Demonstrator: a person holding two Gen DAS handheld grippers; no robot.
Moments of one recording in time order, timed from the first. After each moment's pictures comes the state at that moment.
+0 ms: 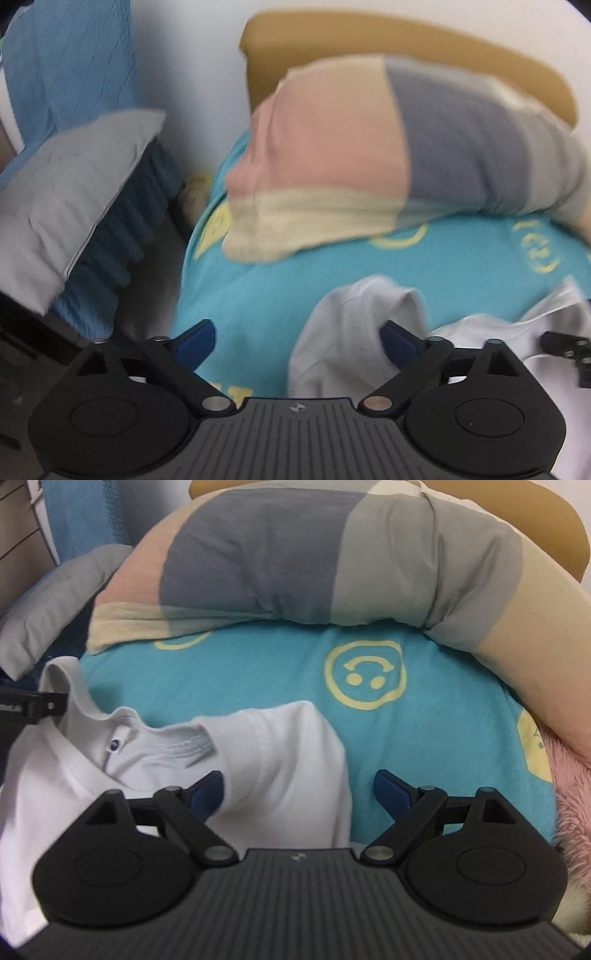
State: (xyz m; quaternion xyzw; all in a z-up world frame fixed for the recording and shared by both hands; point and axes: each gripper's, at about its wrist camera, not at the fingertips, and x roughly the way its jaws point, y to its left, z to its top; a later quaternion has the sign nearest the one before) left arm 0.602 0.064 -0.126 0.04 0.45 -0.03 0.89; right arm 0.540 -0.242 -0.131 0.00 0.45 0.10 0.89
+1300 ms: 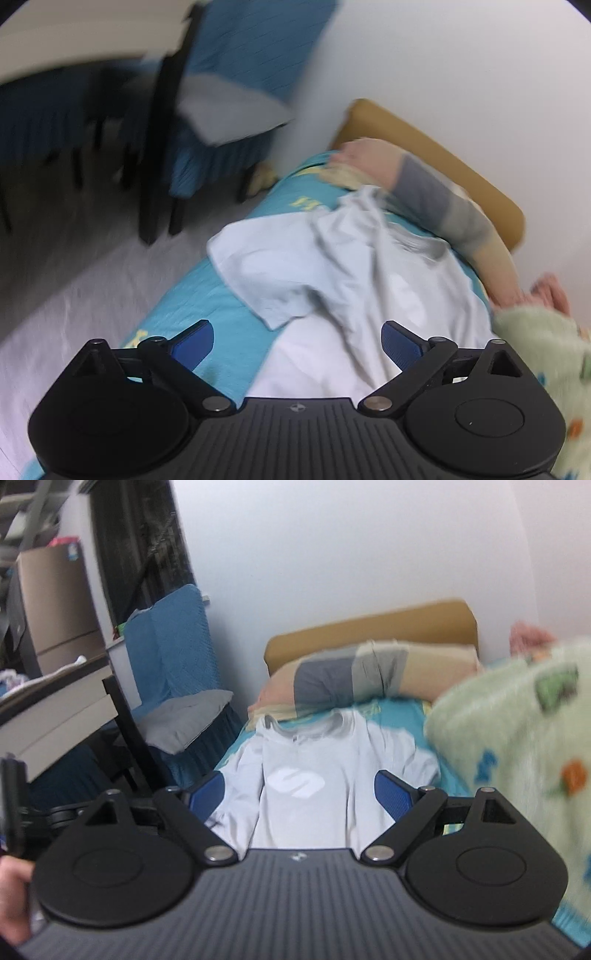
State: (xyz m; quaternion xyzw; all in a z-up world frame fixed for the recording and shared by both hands) left arm 0.153 0.135 -0.064 -0.24 0.35 0.05 0.91; right arm 0.066 -0.251 0.005 0.15 0.21 0.09 0.96
